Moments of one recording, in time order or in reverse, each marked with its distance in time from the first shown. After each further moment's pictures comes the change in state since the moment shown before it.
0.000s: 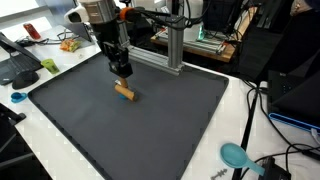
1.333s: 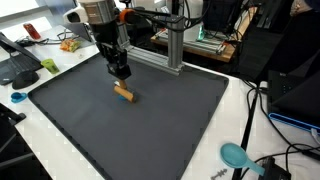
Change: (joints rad) arm 0.000 0.007 0.000 -0.005 0.000 0.051 0.001
